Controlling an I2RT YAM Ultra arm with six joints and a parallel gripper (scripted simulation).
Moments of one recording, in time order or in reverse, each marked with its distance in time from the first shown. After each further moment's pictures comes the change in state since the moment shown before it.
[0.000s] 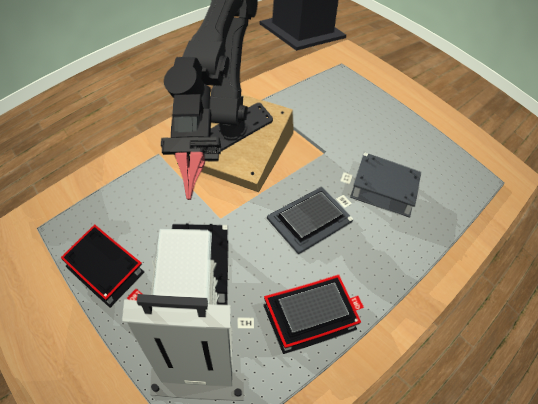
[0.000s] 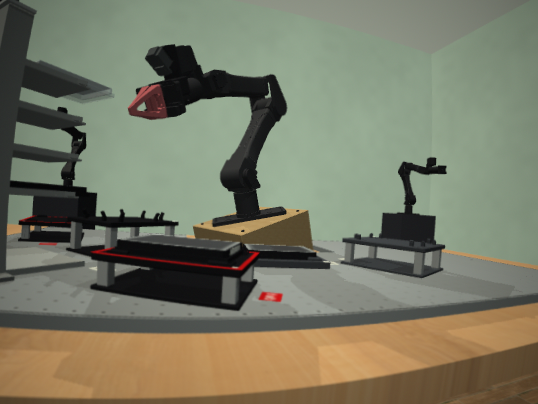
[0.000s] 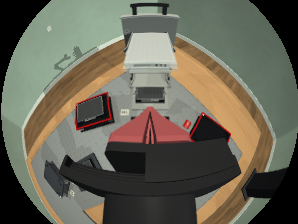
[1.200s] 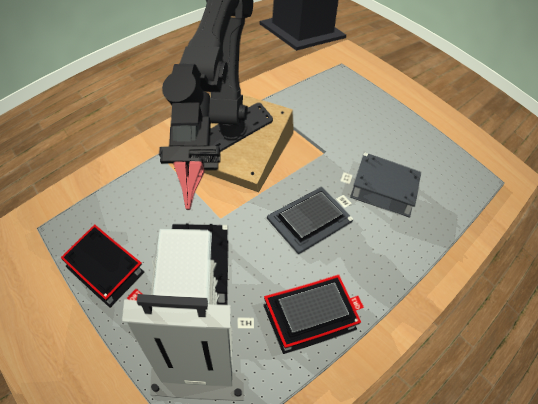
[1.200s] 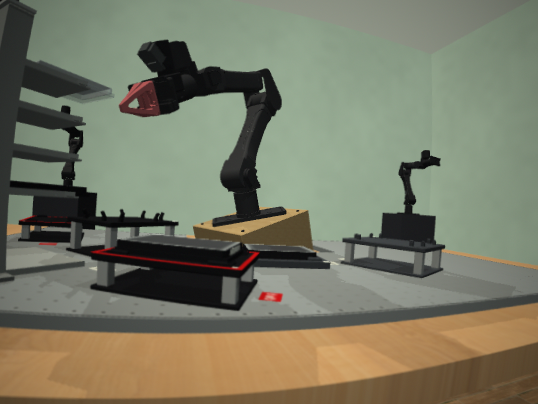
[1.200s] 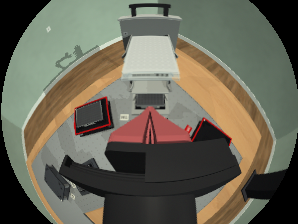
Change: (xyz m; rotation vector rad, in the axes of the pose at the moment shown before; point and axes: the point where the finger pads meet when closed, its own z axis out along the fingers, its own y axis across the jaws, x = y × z) arm -0.011 0.000 0.018 -0.001 0.000 -0.001
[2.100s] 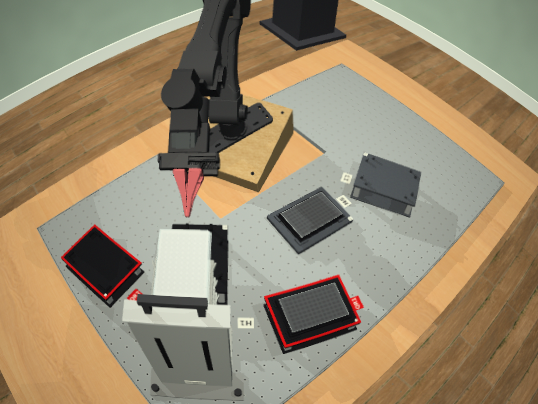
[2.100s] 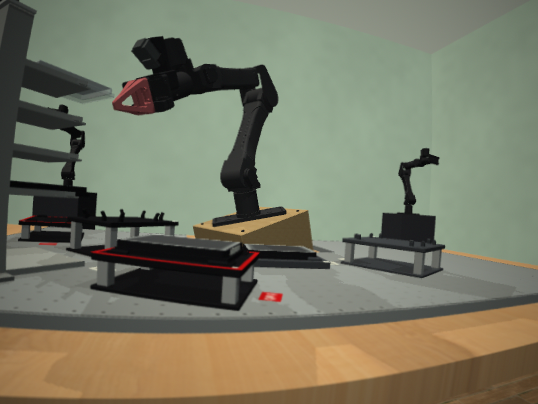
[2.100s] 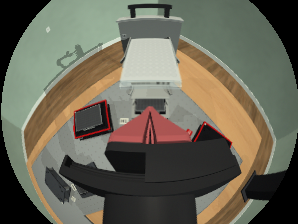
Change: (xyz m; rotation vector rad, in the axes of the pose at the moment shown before) arm -0.008 0.000 0.013 0.000 0.000 0.000
